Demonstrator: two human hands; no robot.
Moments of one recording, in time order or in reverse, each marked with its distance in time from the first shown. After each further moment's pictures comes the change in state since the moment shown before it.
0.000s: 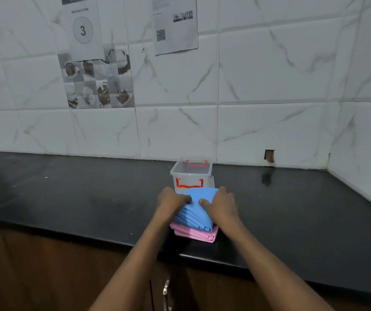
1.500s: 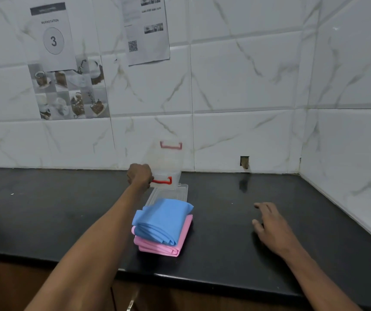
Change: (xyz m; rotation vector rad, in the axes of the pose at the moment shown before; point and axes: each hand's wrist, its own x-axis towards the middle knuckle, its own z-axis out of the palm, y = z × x) left_hand 0.089 0.074 -0.001 -0.250 0.277 -0.009; right_hand 0.040 0.197 -0.096 -0.193 0.140 -0.299
